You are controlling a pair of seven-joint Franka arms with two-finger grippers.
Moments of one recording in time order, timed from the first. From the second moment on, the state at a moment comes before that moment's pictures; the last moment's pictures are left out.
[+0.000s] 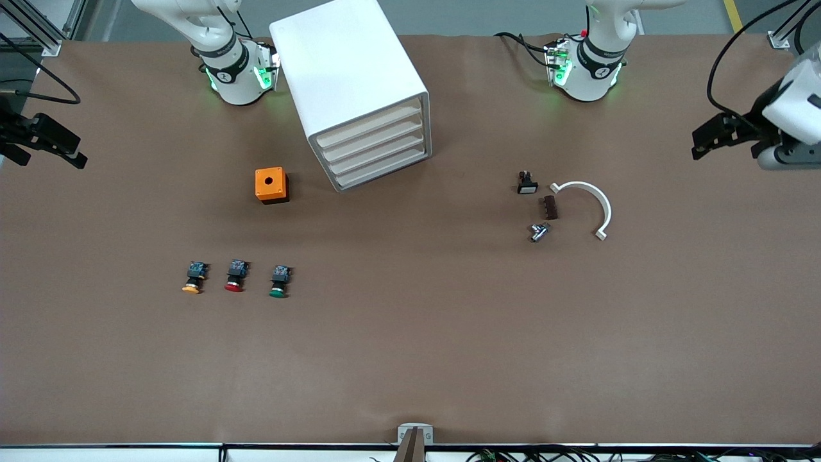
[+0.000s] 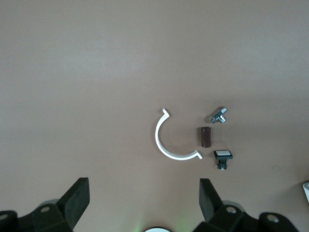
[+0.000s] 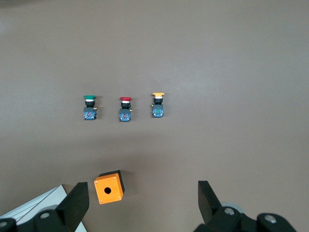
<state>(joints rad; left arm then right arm) -0.01 -0.03 -0.06 -1.63 0.04 1.53 -0.05 -0.03 -0.10 -0.03 -1.64 0.01 1.60 0.03</state>
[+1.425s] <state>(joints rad) -0.28 0.53 -0.09 -1.46 -0.31 1.59 -1.37 -0.04 -0.06 -0.03 -1.64 0.00 1.61 0.03</state>
